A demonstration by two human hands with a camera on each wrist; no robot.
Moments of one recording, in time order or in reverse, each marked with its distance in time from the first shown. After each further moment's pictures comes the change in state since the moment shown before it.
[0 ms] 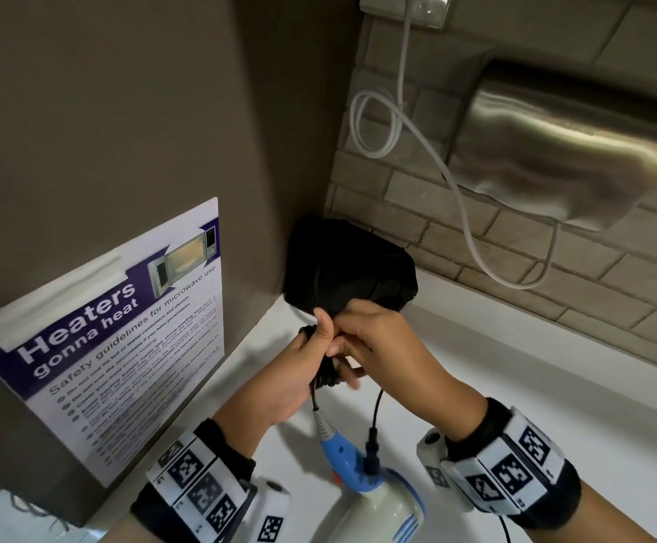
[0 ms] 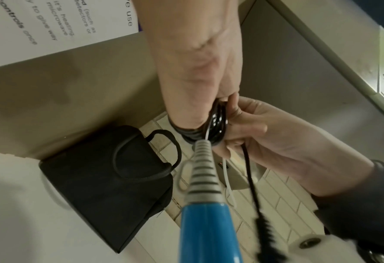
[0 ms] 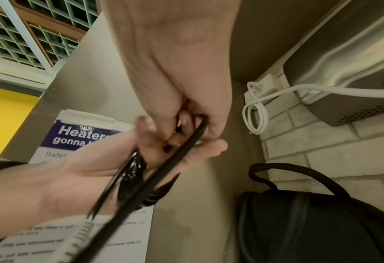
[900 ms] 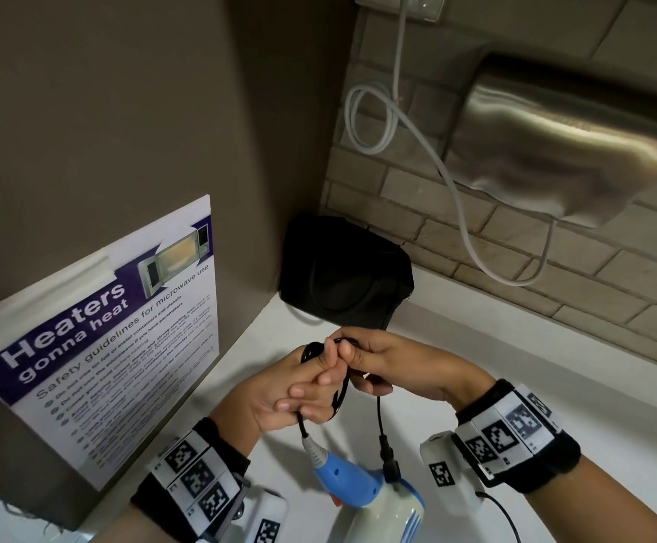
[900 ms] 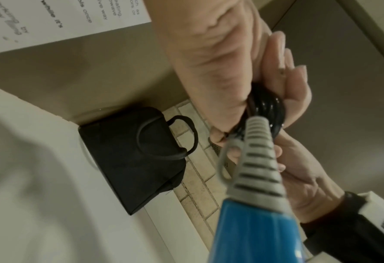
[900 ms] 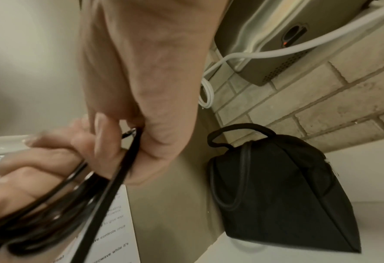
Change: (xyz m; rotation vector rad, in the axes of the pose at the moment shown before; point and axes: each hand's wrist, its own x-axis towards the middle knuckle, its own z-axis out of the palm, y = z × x) left_hand 0.000 -0.012 -0.022 -0.352 -0.417 -0.224; right_hand -0.008 0.024 -0.007 0.756 -0.509 0.338
